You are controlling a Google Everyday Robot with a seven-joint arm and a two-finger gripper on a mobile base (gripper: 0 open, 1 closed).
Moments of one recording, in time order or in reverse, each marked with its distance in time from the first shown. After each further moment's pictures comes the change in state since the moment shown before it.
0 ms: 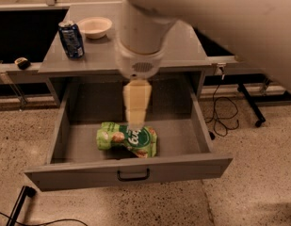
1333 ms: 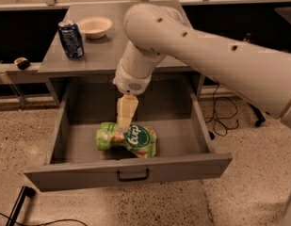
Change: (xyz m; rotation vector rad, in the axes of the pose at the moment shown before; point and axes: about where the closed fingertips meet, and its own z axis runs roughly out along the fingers) arm -0.006 -0.056 0.131 -0.079 -0.219 0.040
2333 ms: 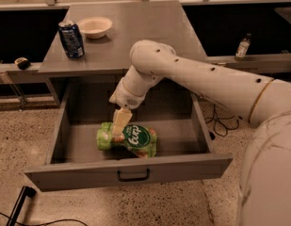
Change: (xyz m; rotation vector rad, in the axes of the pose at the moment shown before) arm 0.018 -0.031 0.091 -0.023 -0.144 0.043
